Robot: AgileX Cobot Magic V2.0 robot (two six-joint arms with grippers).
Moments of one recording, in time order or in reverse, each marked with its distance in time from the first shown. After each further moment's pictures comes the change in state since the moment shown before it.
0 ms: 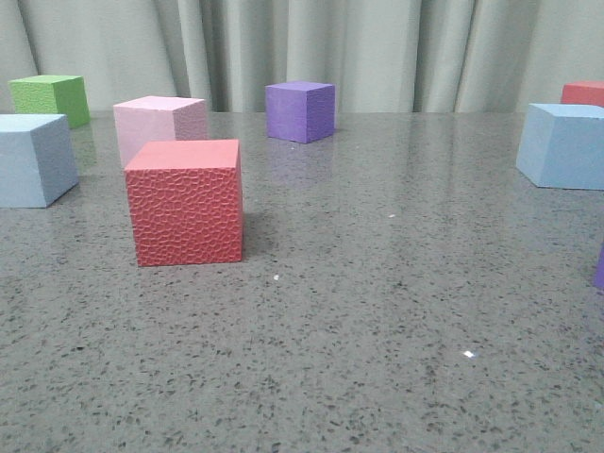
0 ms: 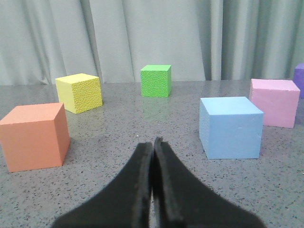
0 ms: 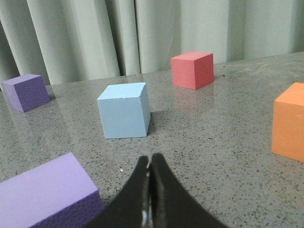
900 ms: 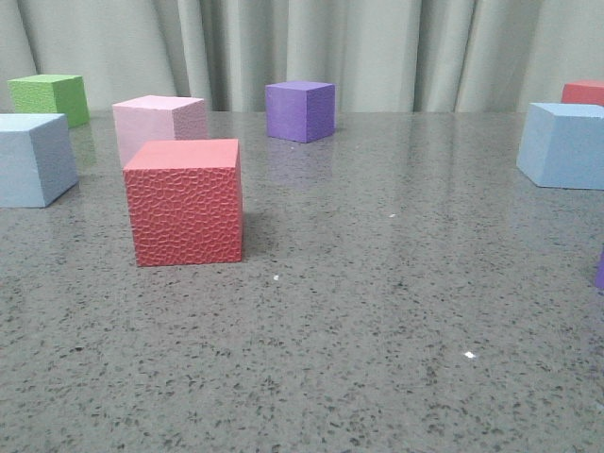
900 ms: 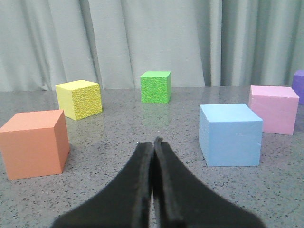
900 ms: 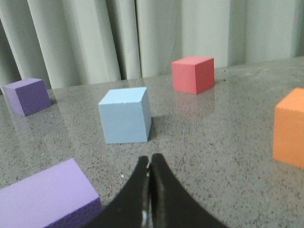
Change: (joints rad) left arm 0.000 0.000 0.000 0.000 -0.024 0.000; right arm 0.000 0.000 0.000 -0.011 -0.020 0.000
